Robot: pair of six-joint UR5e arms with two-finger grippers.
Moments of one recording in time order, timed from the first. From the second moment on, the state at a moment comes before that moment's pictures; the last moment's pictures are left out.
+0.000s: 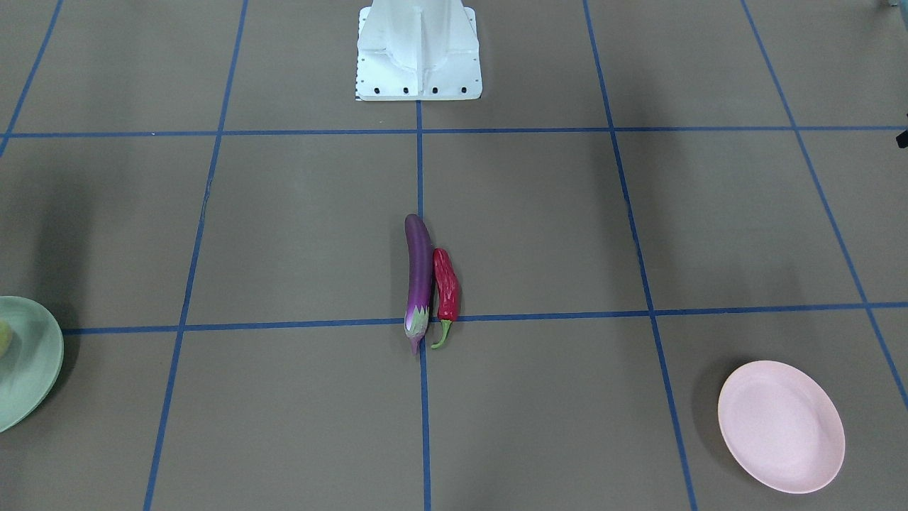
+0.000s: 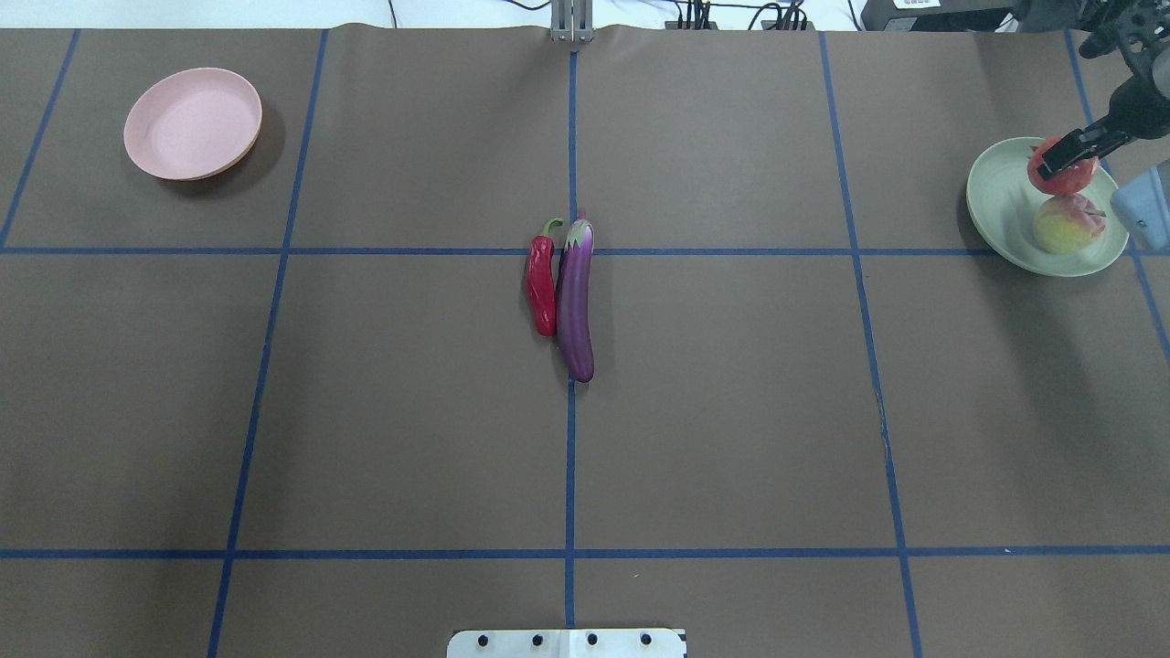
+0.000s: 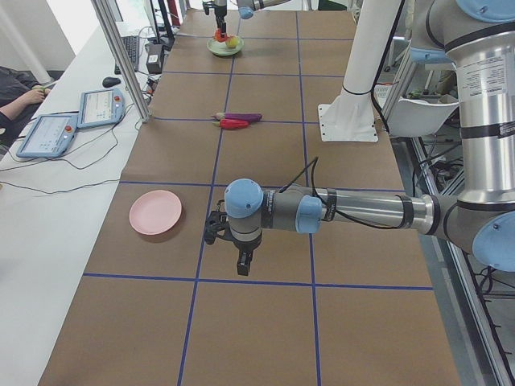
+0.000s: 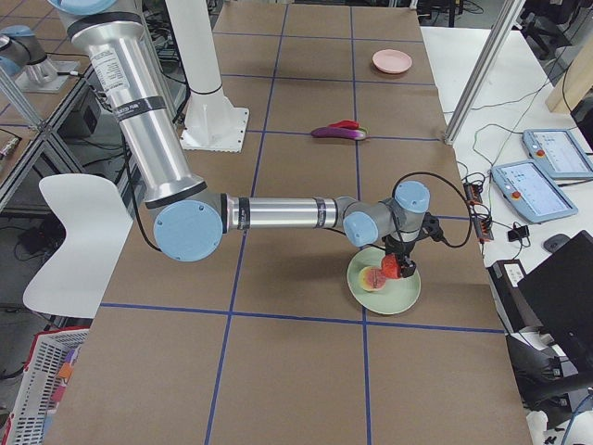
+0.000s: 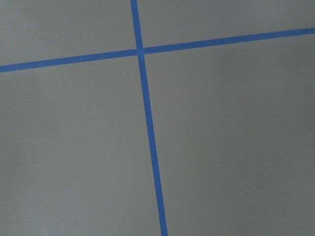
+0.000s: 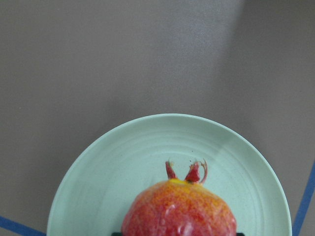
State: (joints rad) left arm -1.52 -1.39 -1.82 -1.59 -2.39 0.04; right arm 1.28 -1.21 1.20 -1.18 2.22 0.12
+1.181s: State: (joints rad) left arm -1.52 -1.54 -1.77 -1.67 -2.40 -0.01; right arm 1.61 -1.42 1.59 -1.68 2.33 -0.12
